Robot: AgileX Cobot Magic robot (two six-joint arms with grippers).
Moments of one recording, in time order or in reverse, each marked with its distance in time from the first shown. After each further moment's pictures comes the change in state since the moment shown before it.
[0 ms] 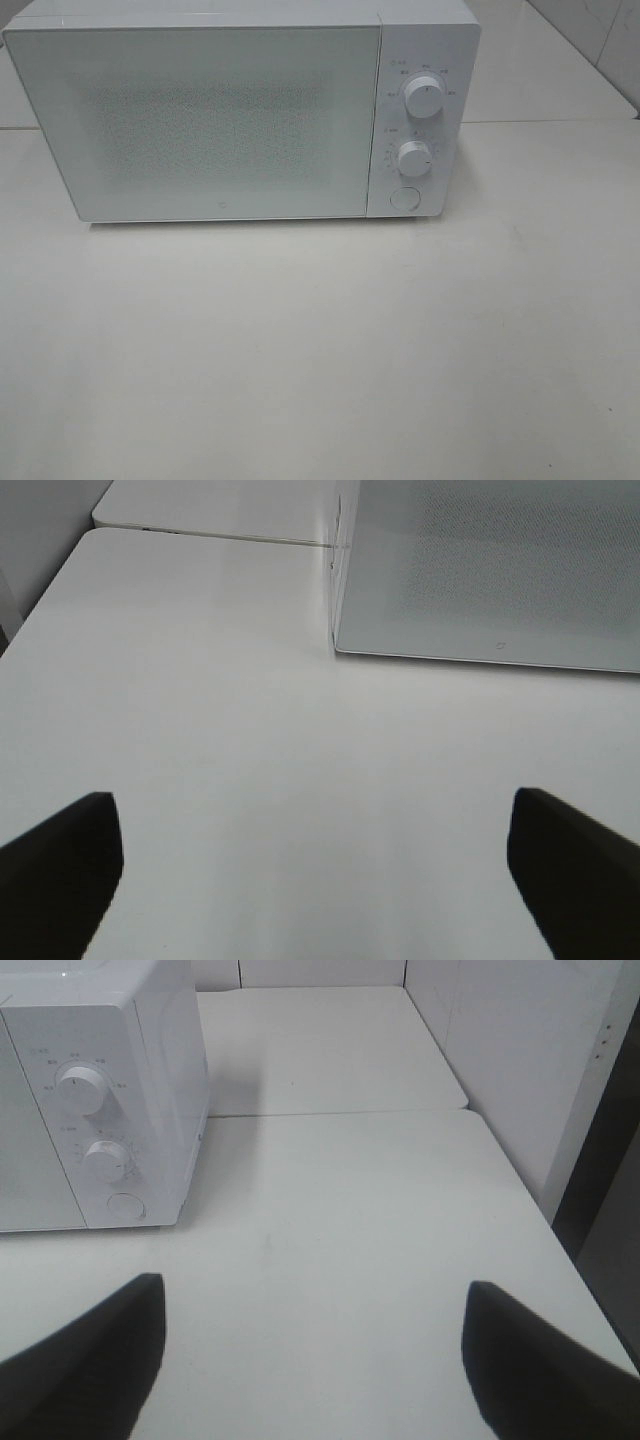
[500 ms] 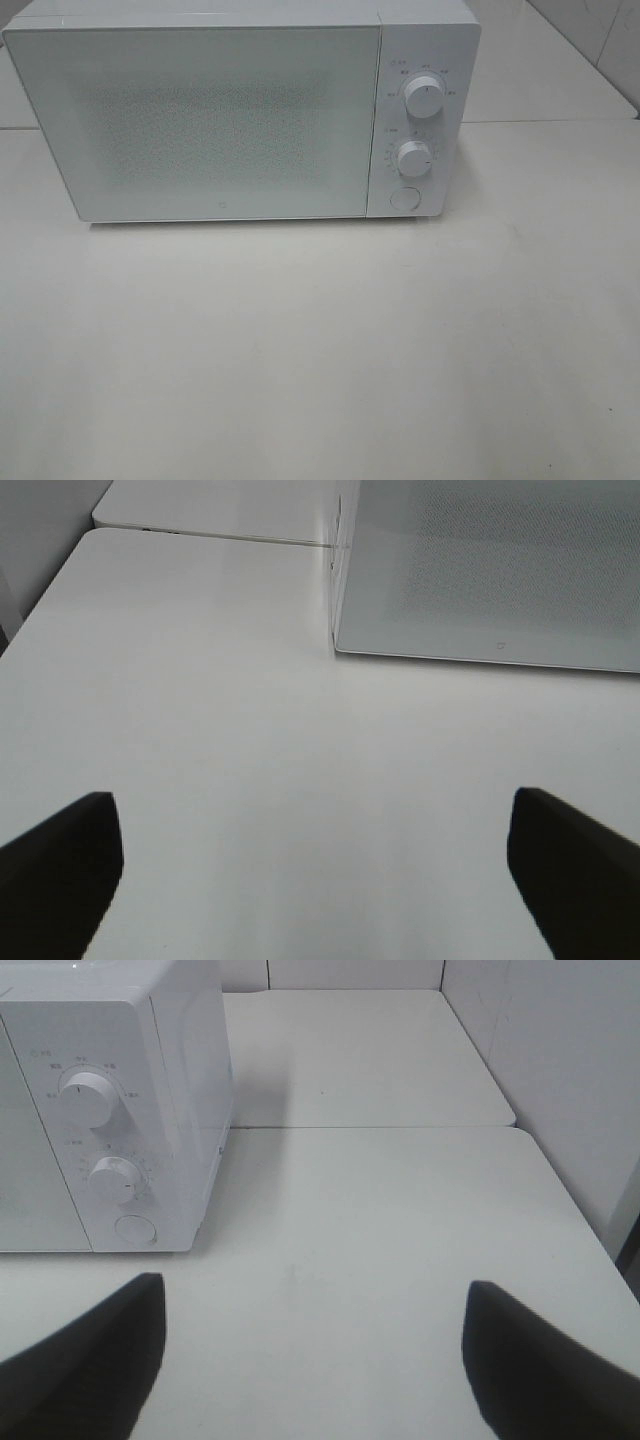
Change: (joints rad) left arm 0.000 0.000 0.000 0.000 0.000 0.000; right arm 0.000 0.235 0.156 0.000 -0.402 0.010
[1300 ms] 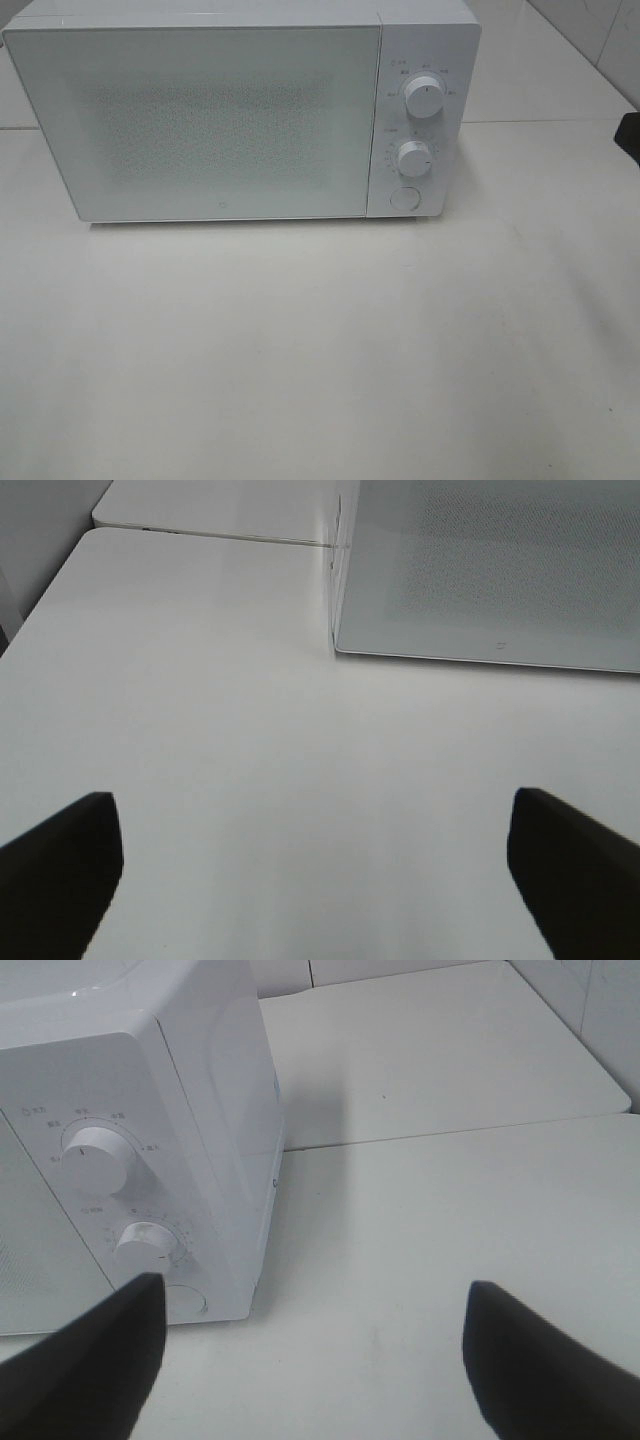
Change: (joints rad) left arm 0.000 0.000 0.000 0.000 0.000 0.000; right arm 0.000 0.602 0.028 0.008 -0.643 0.137
